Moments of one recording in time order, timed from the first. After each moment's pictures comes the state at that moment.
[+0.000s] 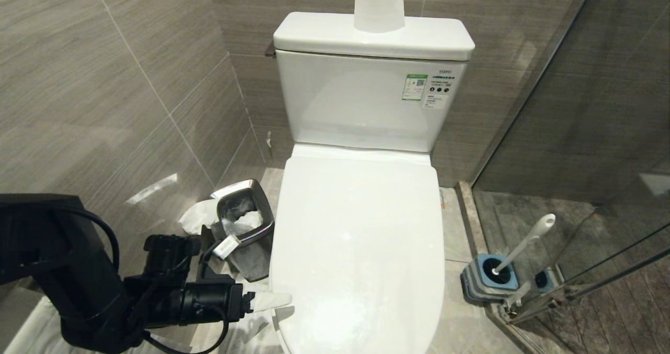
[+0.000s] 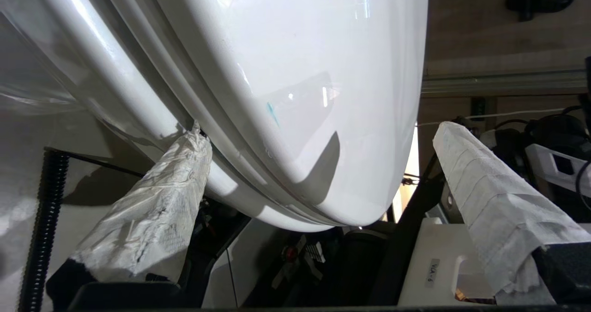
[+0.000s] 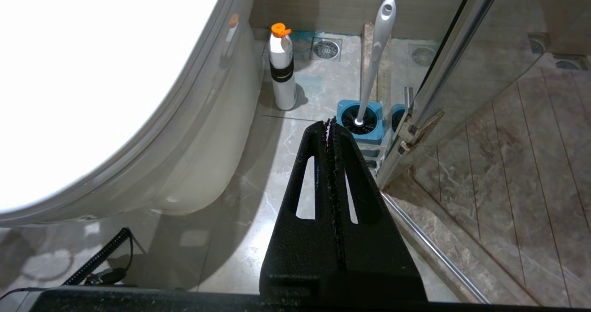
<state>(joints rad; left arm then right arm) -0.21 2.10 -0.48 -0.87 -0.96 -0.23 0.00 0.00 -0.03 0.08 -0.02 0.08</state>
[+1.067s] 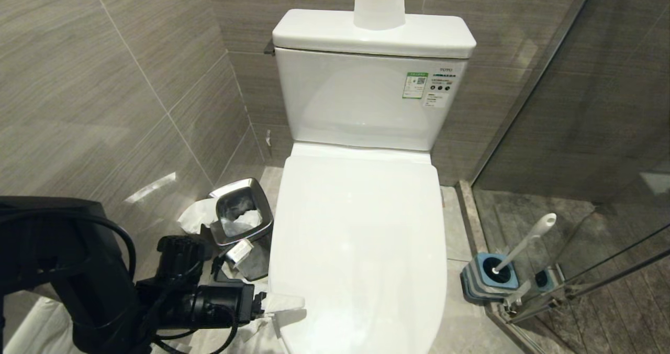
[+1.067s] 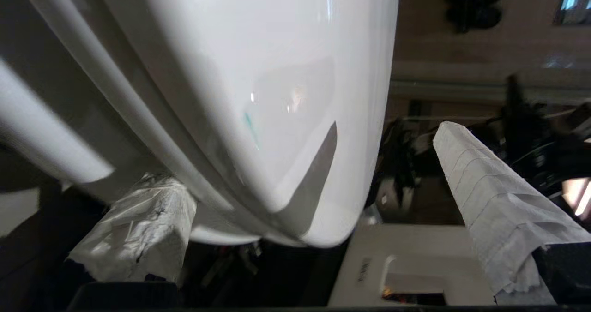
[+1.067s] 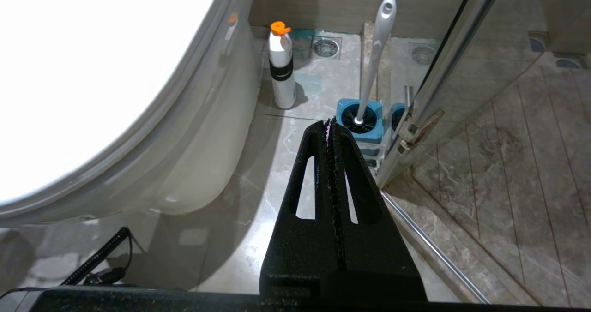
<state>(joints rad) -0.27 2.09 -0.46 -1.01 -1.02 -0.49 0.00 0.00 -0.03 0.08 -0.02 0.08</state>
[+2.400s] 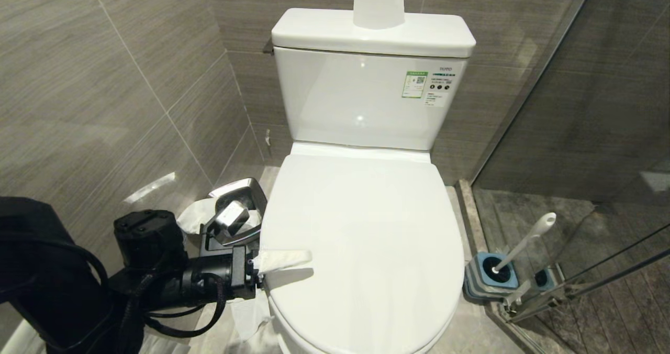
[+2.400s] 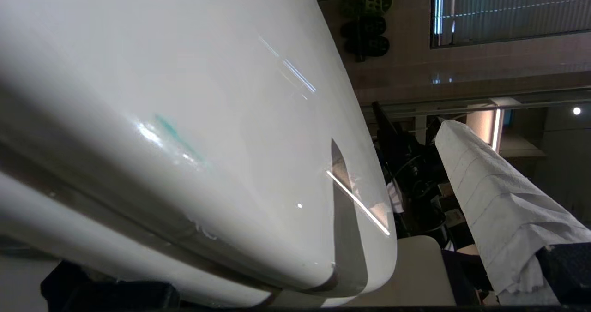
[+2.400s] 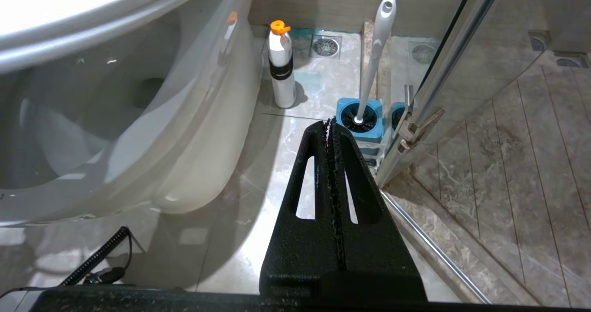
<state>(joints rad) -0.36 1.94 -0.39 -1.47 -1.05 -0.97 0.00 0.00 -0.03 0.08 -0.02 0.08</state>
